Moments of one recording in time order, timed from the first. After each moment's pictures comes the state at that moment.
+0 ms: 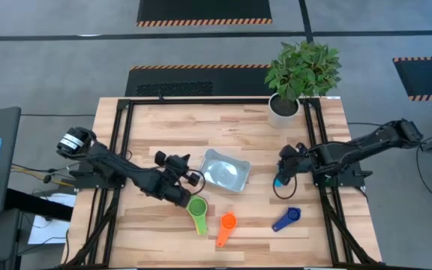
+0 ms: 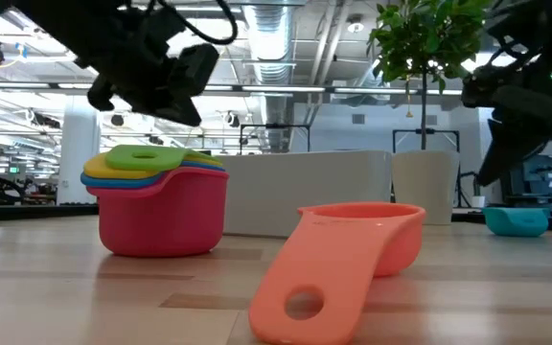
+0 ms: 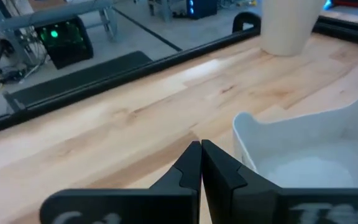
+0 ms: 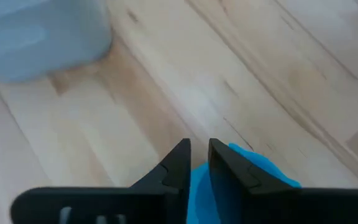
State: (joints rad) left arm -0.39 1.60 0.90 -0.53 -1.18 -1.17; right arm 0.21 0.91 0.45 -0.63 0.42 0.77
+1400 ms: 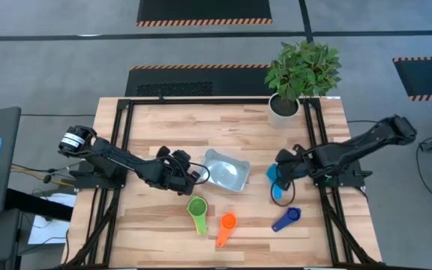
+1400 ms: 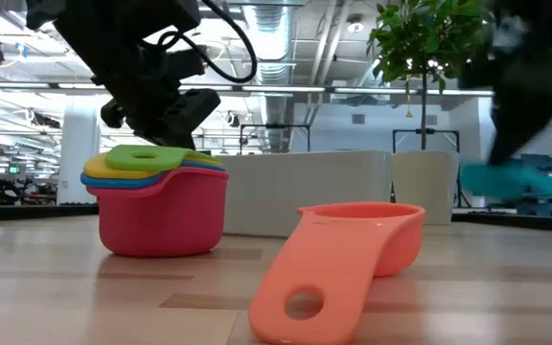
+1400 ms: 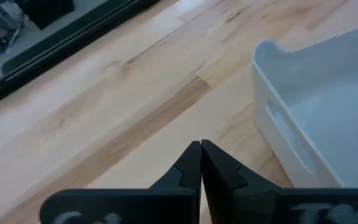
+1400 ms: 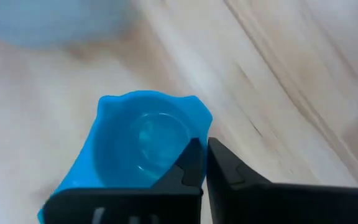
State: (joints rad) left arm -0.27 1.60 0.89 -0.54 -0.89 -0.97; right arm 0.29 1.04 0.62 -0.79 0.38 0.80
